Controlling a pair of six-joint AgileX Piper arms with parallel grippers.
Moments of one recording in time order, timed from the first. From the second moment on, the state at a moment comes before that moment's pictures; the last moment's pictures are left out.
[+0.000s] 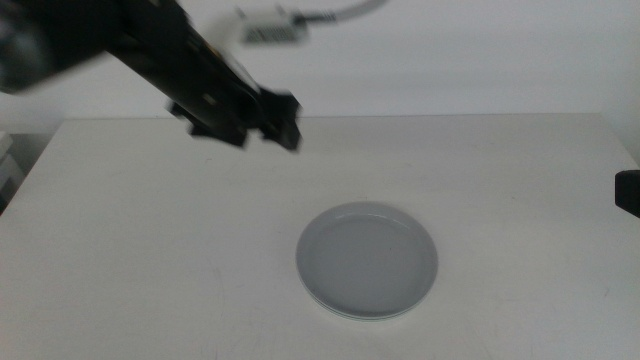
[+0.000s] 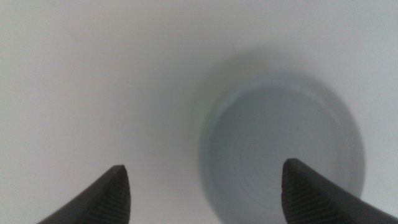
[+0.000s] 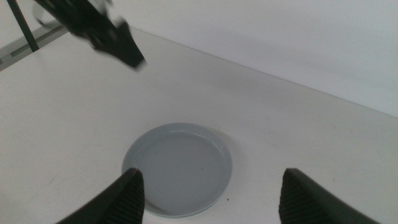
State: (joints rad) left arm -0.36 1.73 -1.53 -0.34 0.90 0.13; right arm 0.35 0.65 -0.89 0.26 0.76 -0.24
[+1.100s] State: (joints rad) left arm -0.24 1.29 -1.48 0.00 1.03 0.03; right arm 0.35 0.87 -0.97 0.15 0.71 -0.02
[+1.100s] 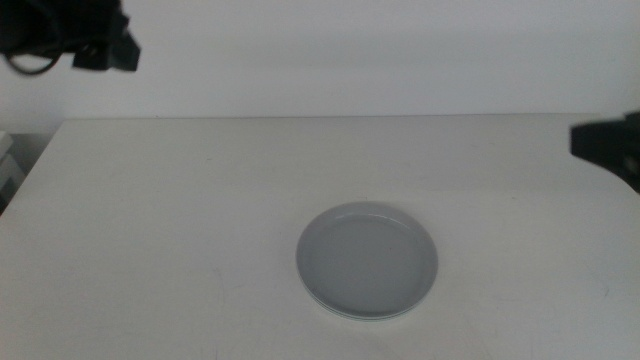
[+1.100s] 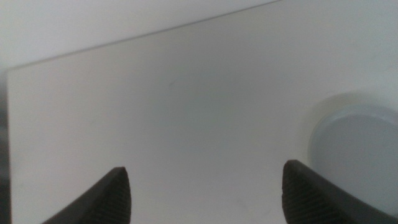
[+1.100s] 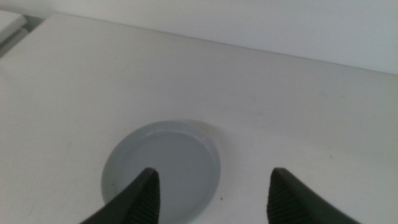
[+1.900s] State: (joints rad) left arm -0.24 0.62 -0.63 0.09 0.41 -0.10; right arm -0.04 0.63 -0.69 0.47 0.54 -0.52
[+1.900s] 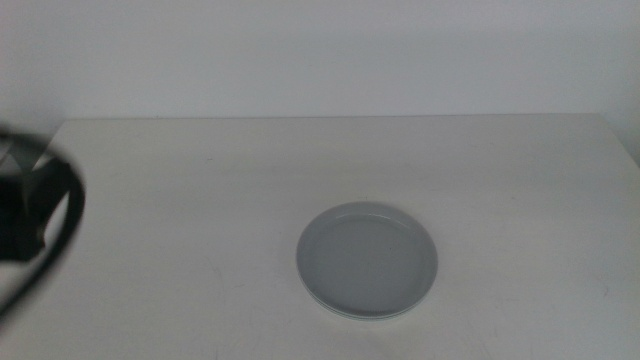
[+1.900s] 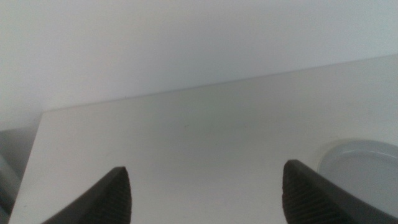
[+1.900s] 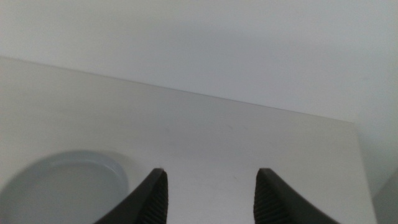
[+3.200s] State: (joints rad) left arm -0.24 0.16 -0.10 0.07 0.25 -0.10; right arm -0.01 0.19 -0.16 0.46 0.17 -0.58
